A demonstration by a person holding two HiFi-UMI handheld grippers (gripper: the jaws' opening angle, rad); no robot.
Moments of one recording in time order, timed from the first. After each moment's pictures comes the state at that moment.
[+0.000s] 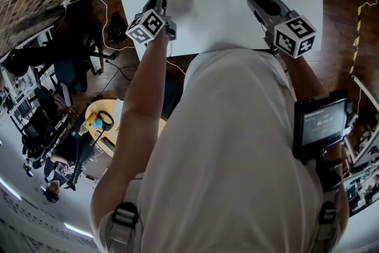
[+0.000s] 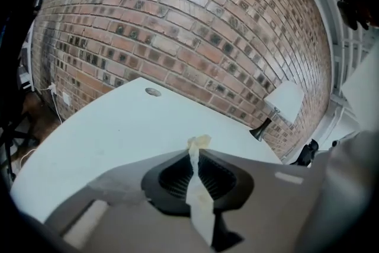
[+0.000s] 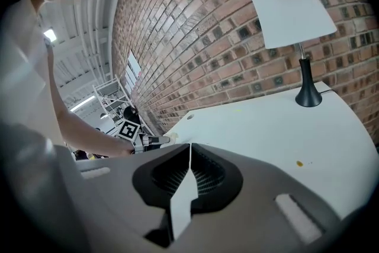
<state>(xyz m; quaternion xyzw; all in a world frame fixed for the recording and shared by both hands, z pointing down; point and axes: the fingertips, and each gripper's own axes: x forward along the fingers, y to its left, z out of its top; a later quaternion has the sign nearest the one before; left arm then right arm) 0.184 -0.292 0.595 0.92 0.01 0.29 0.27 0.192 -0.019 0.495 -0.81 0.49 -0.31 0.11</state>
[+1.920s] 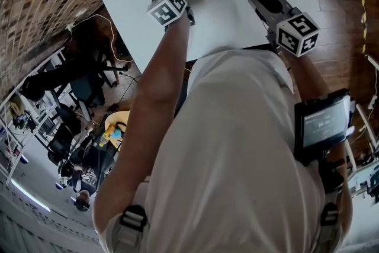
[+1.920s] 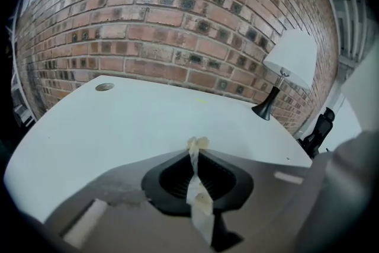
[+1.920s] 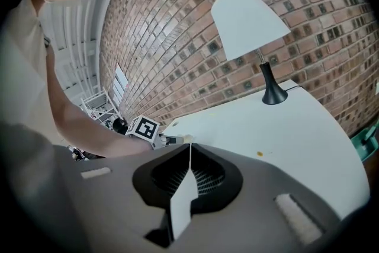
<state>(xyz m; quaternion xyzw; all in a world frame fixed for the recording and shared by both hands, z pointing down) 0.278 -0.181 0.610 0.92 -0.01 0.37 0.14 0.210 0.054 0.501 -0.83 0.43 -0.30 0.16</state>
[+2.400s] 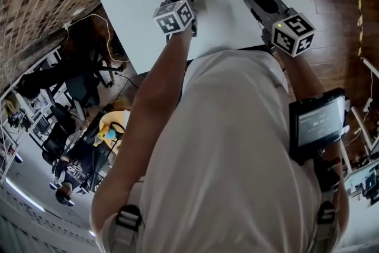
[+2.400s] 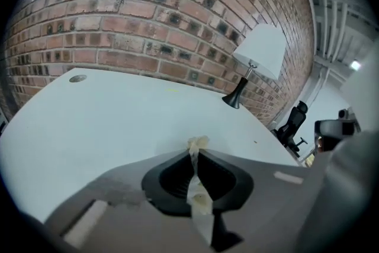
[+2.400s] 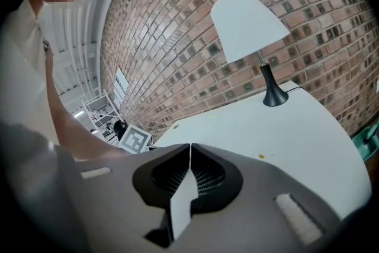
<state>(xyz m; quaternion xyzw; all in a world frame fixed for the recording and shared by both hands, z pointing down) 0.247 -0.125 0.609 0.91 0.11 0.38 0.14 0.211 0.048 0.499 -0.84 0.43 -0.30 0.17</state>
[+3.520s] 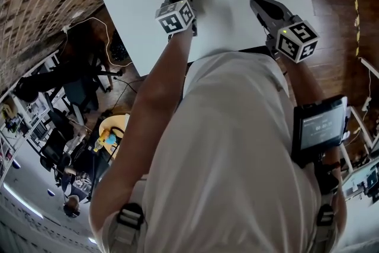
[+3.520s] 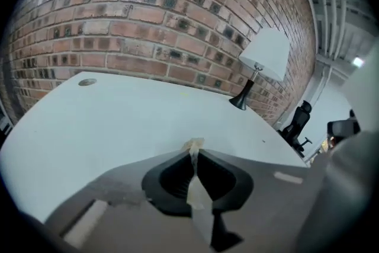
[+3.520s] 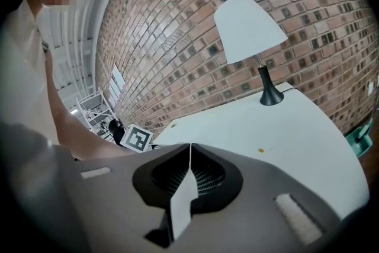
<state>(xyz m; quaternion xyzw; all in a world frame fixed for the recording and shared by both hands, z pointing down) 0.246 -0.148 0.615 0.92 0.09 0.37 0.13 0.193 0.052 0.496 -0.85 0.41 -0.30 0.16</state>
